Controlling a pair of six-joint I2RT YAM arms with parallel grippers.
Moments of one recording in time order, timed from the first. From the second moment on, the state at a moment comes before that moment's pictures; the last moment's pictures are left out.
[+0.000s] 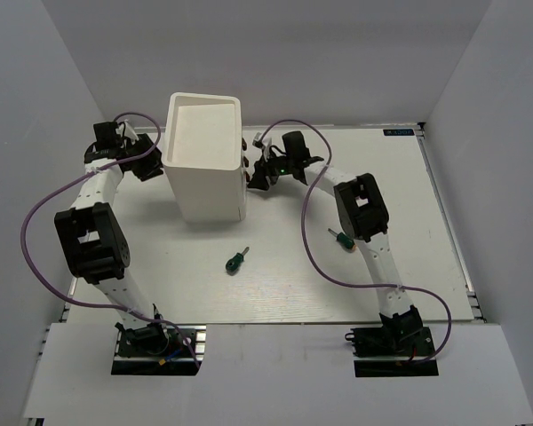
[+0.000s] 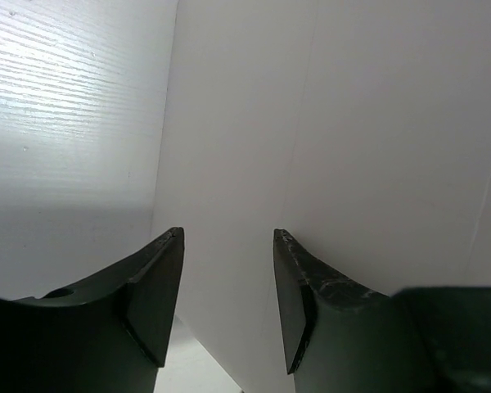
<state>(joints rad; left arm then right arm) 0.21 1.80 1.47 -0.48 0.51 -0.39 0.49 2.54 1.97 -0.02 -0.82 -0.25</state>
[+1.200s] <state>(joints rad) 0.21 1.76 1.42 -0.49 0.48 -0.40 0.42 2.57 1.93 0.20 -1.09 -0.35</state>
